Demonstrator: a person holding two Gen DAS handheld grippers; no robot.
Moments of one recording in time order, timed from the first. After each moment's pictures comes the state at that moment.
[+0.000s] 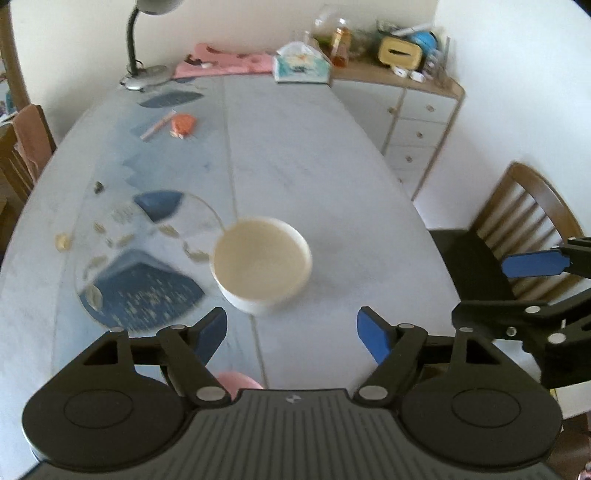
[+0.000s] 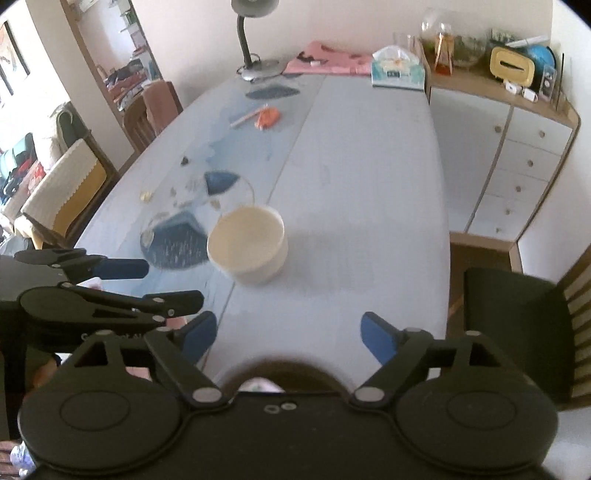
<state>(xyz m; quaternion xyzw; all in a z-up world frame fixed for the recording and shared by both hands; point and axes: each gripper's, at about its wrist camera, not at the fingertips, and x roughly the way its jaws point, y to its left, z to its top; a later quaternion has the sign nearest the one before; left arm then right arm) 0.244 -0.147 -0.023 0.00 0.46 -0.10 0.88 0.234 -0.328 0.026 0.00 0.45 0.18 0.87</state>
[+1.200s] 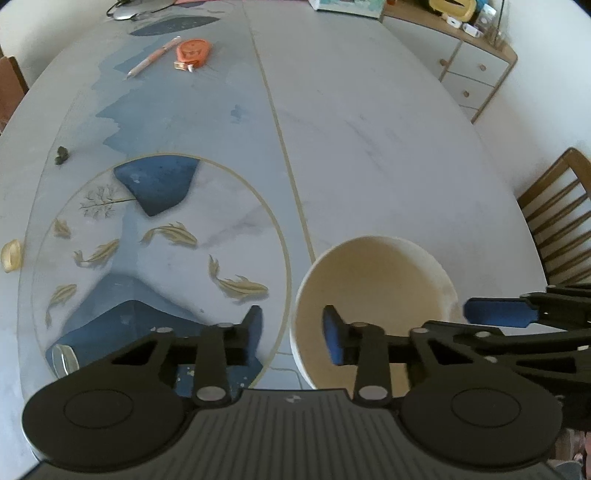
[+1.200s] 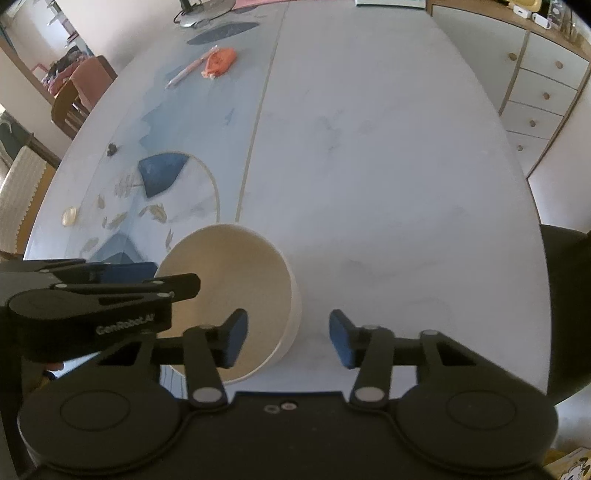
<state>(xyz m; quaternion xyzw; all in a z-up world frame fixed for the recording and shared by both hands) 0.391 -0.102 -0.133 0.00 0.55 -0.10 0.83 0.368 -0.254 -0.084 0.04 0.55 0.12 0.82</state>
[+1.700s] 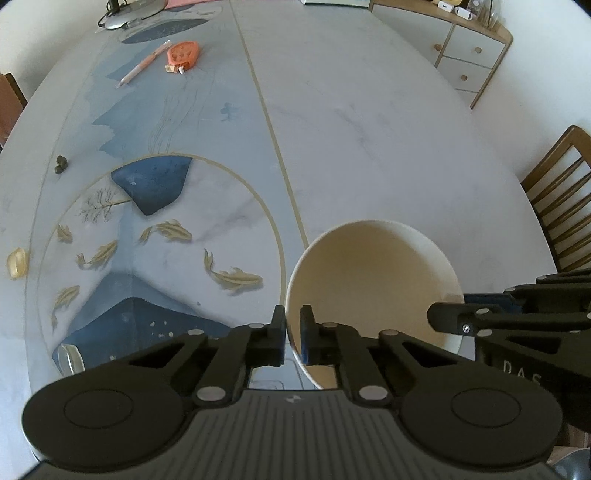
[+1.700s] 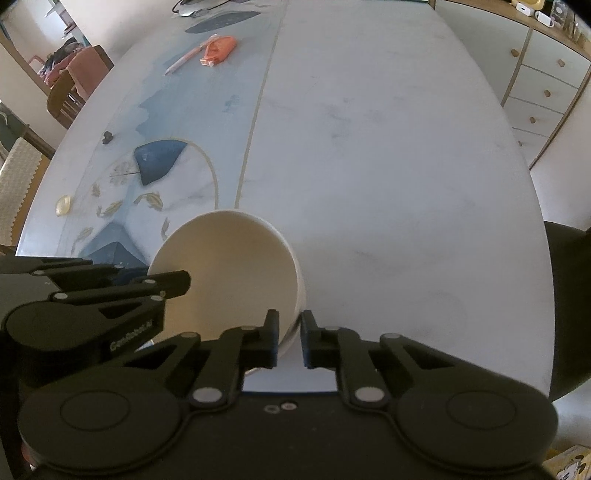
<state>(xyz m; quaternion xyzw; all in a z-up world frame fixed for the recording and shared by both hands) 0.385 -0.114 -0.133 0.04 0.56 -0.10 0.82 0.365 -0.250 -0.088 0.04 0.56 0.11 0.82</state>
